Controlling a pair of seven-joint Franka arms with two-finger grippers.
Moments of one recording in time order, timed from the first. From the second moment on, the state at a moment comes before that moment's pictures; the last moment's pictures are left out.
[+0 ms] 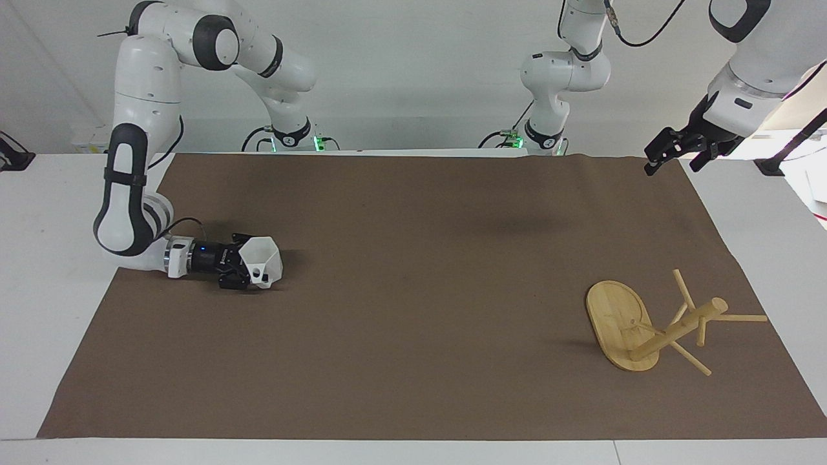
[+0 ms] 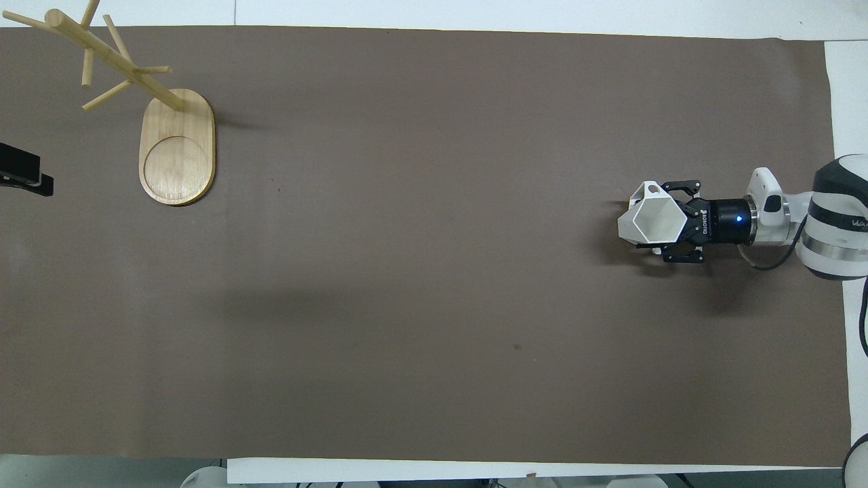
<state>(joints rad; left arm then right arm) -0.12 -0.01 0.06 -1.52 -0.02 1.44 -0.07 -0.34 0.57 -0.06 -1.94 1.15 1.51 -2.61</state>
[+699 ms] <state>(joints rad) -0.29 -0.01 0.03 -1.53 -0.03 1.50 -0.28 0.12 0.40 0.00 -1.92 1.45 1.85 -2.28</state>
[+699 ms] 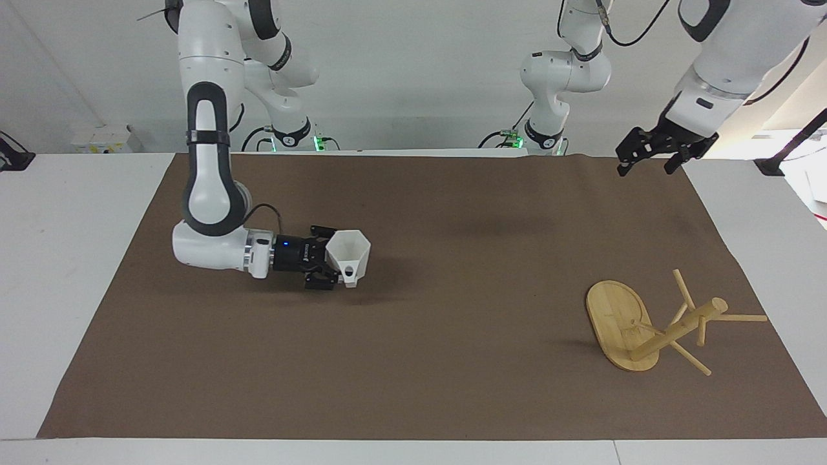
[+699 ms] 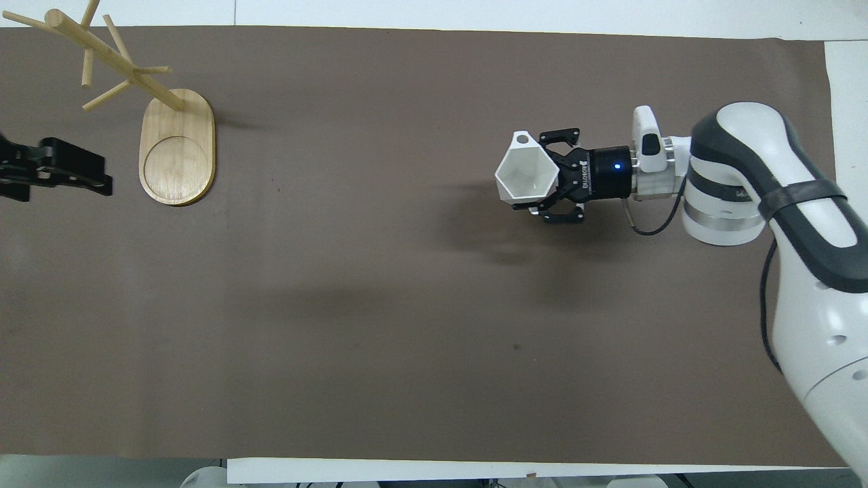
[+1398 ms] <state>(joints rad) -0.58 0.08 0.02 -1.56 -0.14 1.83 -0.85 0.37 0.29 -0.01 -1.89 1.51 2.17 -2.09</state>
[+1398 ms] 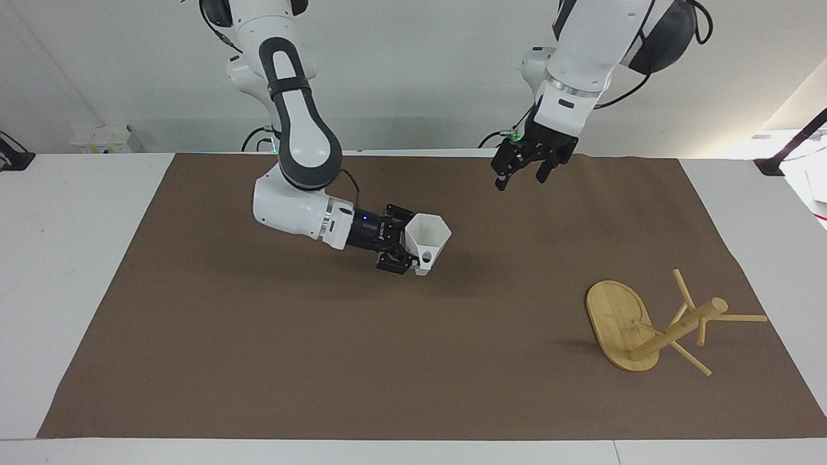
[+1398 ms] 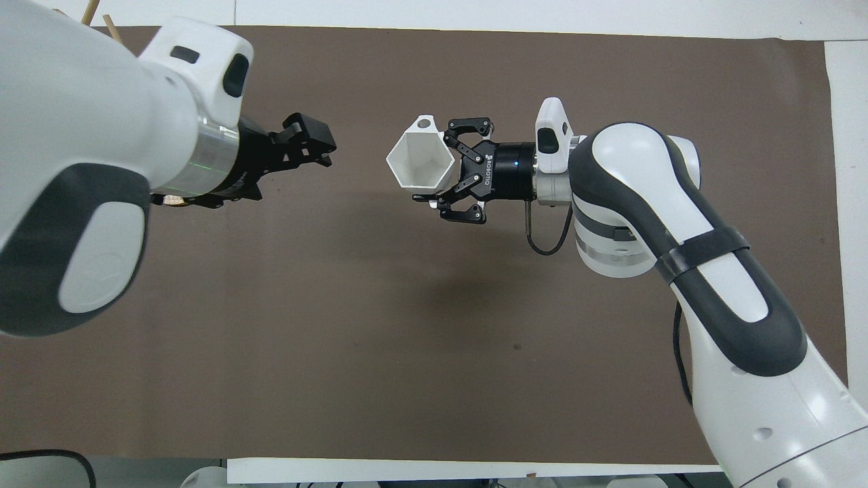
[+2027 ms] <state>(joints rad) -0.67 0.19 0.02 -1.58 -0.15 1.93 -0.94 0.44 0.28 -0.01 -1.90 1.51 2.28 -2.06</state>
